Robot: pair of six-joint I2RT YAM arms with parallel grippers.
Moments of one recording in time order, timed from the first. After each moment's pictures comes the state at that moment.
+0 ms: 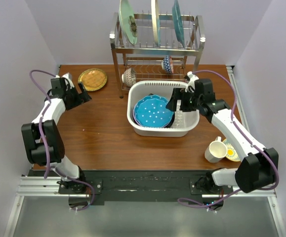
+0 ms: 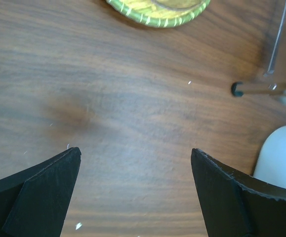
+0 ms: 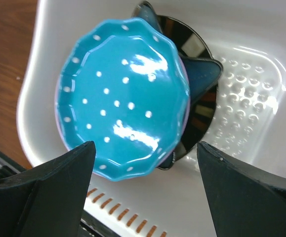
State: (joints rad) left arm 0.20 1.63 1.12 -0.30 0.25 -0.29; right arm 0.31 1.32 1.11 -0.45 -0.27 0.32
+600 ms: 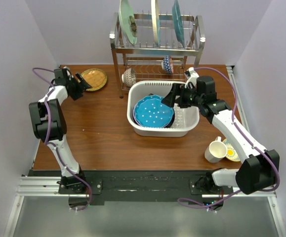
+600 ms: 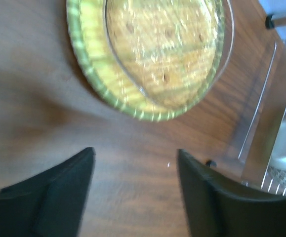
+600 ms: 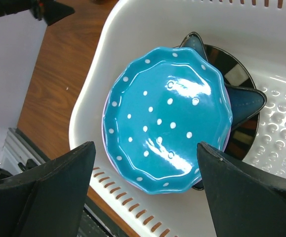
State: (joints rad) left arm 0.21 2.01 1.45 -0.23 0.30 -0.56; right arm 0.31 1.30 1.10 -0.31 -0.41 0.41
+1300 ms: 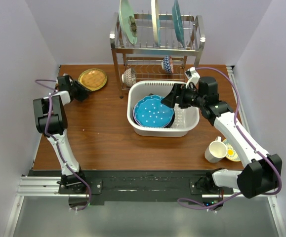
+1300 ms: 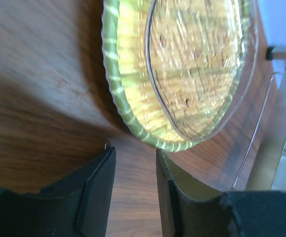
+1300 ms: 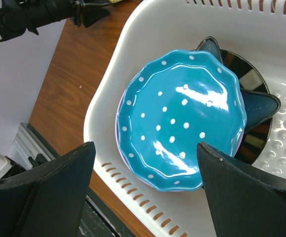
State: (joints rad) left arm 0.23 2.14 1.39 0.00 0.32 -0.76; right arm 0.31 1.26 1.09 -0.29 -0.45 0.42
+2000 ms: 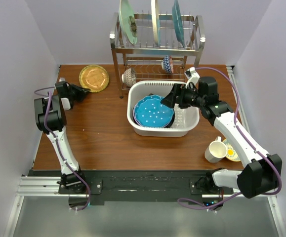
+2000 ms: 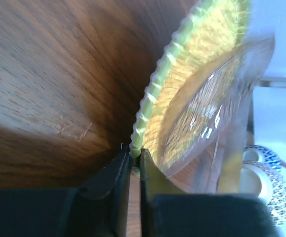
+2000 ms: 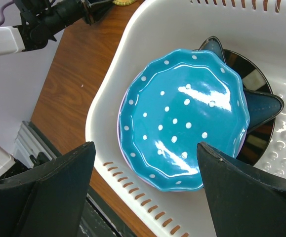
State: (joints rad) left arm 0.27 2.25 1.29 0.42 0.44 -0.97; right arm 0.31 1.27 1.09 -0.29 -0.47 0.42
